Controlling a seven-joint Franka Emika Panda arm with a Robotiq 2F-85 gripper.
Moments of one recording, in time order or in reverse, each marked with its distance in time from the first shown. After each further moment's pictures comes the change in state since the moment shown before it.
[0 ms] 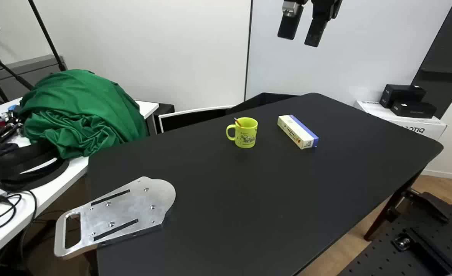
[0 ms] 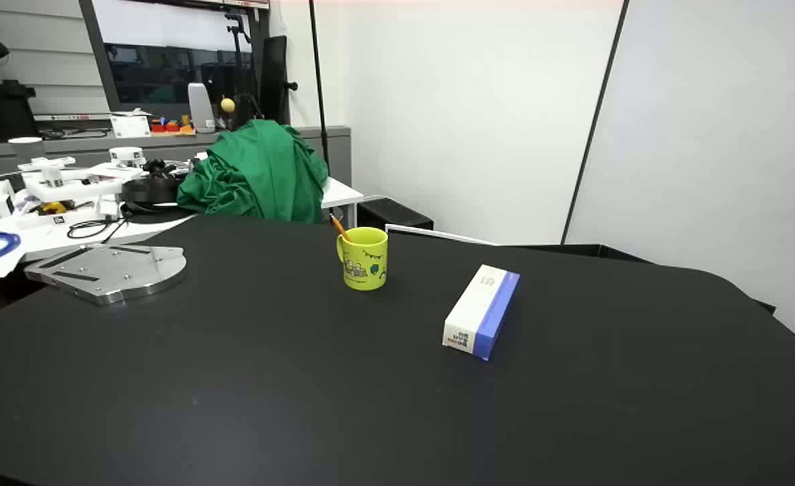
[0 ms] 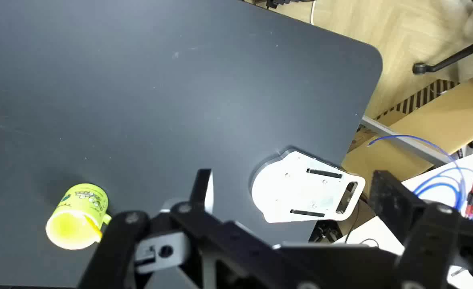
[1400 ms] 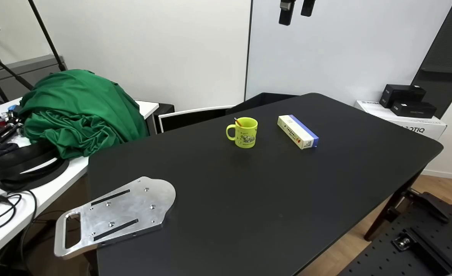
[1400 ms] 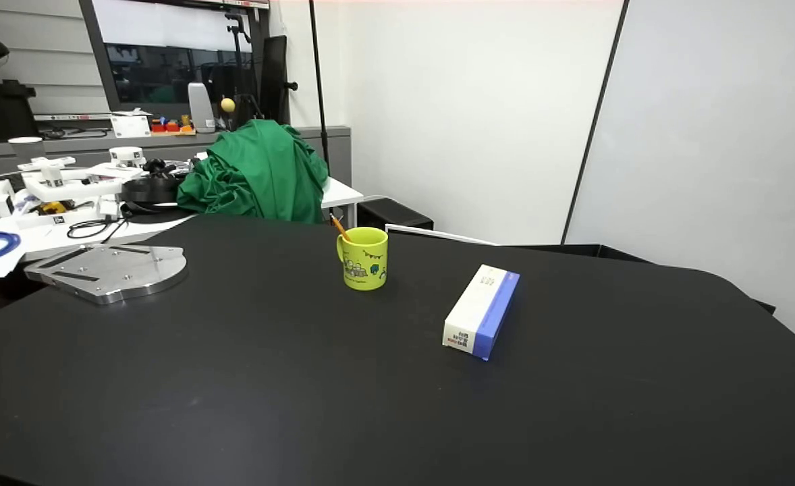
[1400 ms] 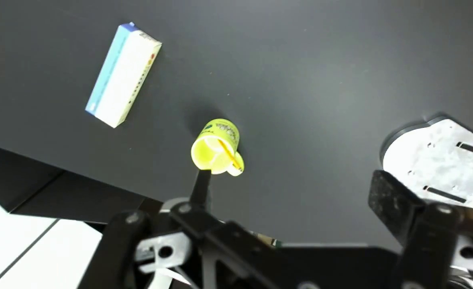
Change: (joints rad) arm -0.123 0.224 0.010 0.200 -0.326 0.133 -0.067
